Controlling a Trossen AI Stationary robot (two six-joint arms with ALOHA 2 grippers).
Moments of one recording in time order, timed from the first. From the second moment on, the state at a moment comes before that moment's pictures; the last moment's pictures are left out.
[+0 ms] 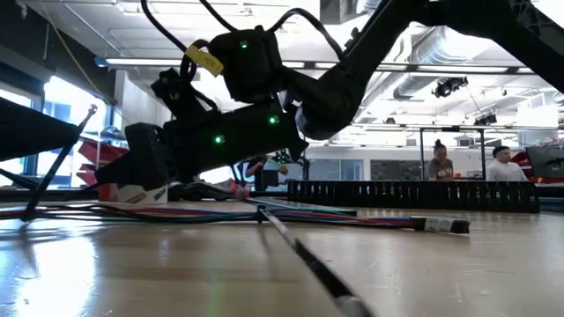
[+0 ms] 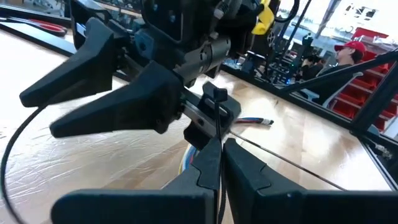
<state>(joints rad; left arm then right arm) -1.07 1.95 0.63 0.18 -1.51 -1.51 0.10 2.50 1.58 0.65 0.07 -0.13</state>
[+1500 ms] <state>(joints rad) -1.06 1.42 0.63 -0.11 -1.42 -1.11 0.41 2.32 1.65 0.36 -0.07 -0.18</state>
